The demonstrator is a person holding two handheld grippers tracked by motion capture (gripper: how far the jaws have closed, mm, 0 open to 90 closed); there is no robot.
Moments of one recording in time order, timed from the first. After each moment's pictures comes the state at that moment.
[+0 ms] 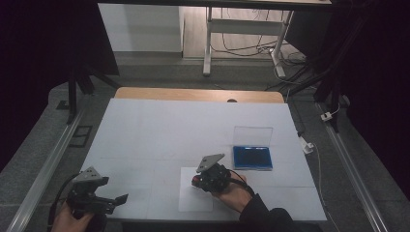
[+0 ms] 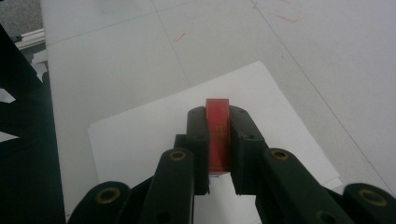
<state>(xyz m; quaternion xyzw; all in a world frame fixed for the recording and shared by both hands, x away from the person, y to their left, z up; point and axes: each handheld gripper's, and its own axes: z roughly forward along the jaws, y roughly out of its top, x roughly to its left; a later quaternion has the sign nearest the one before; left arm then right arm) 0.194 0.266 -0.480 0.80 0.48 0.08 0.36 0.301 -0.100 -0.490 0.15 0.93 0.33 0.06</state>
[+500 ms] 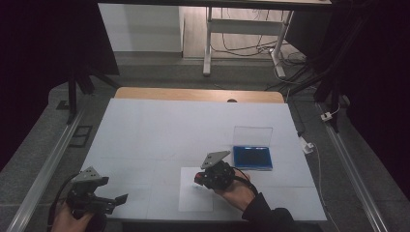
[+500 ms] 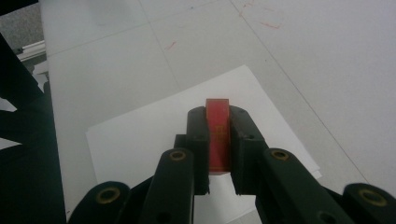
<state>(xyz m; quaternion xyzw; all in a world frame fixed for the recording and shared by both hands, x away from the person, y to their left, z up) 0.194 0.267 -0.479 0.79 0.48 0.08 0.37 0.305 -0.109 -0.482 0.16 0.92 0.35 0.06</state>
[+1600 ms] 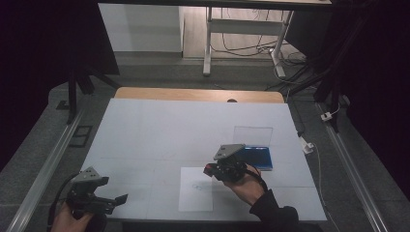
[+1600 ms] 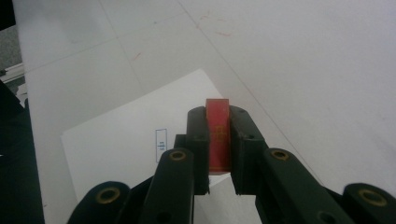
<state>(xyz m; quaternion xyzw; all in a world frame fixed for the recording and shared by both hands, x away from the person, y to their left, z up) 0.193 0.267 -0.479 0.80 0.48 0.08 0.37 0.319 -0.138 -0.467 0.20 0.90 0.37 0.08</state>
